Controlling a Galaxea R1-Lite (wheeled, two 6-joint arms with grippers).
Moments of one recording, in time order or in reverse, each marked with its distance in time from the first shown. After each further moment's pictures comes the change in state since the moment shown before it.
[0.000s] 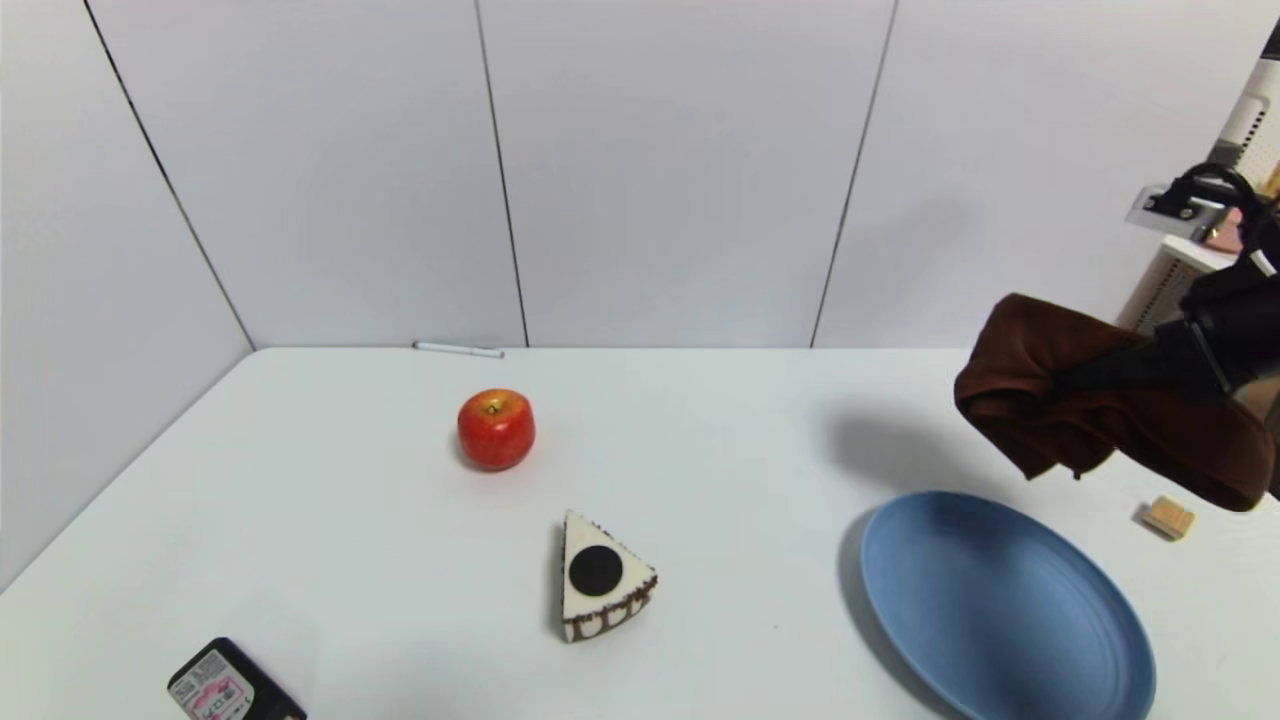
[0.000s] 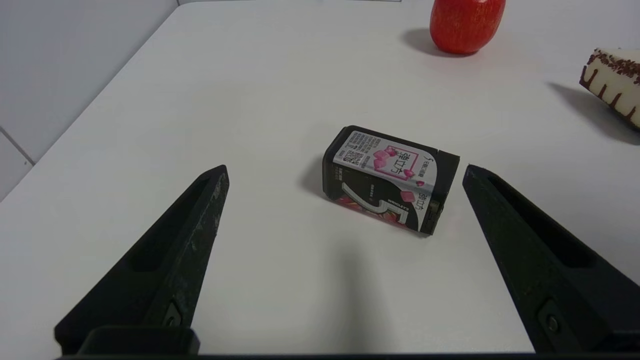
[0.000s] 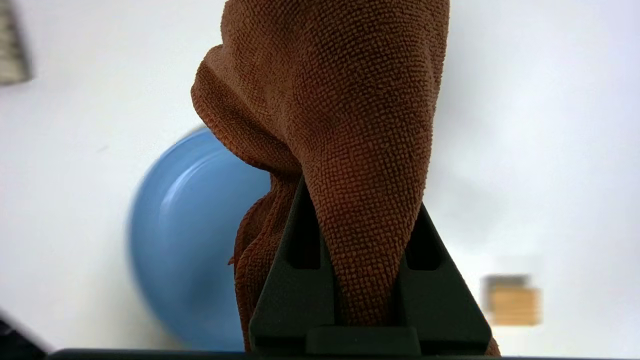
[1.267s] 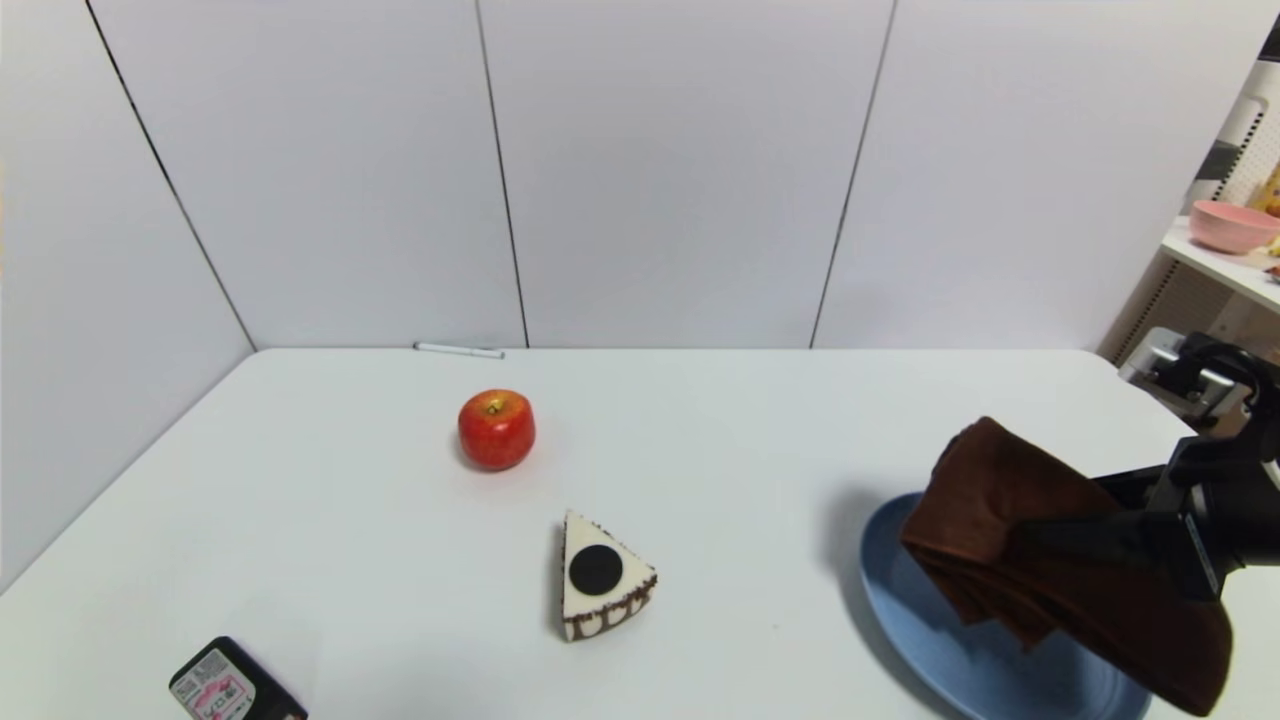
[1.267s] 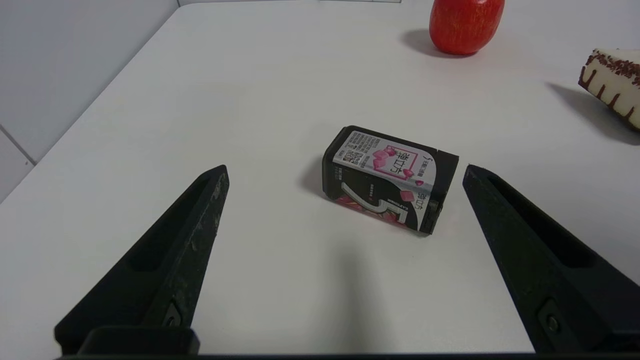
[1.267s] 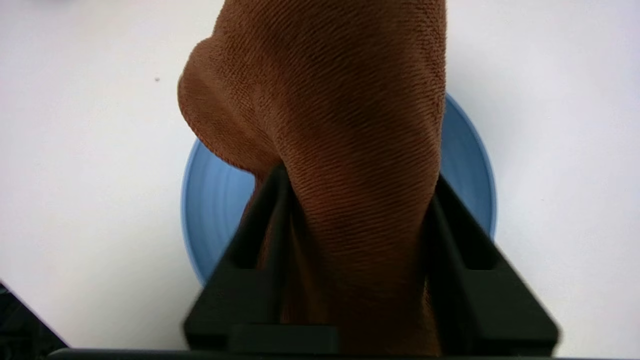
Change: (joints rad) left arm 0.000 0.000 0.000 0.000 0.000 0.000; right arm 0.130 -0.280 0.660 -0.481 -0.005 0.067
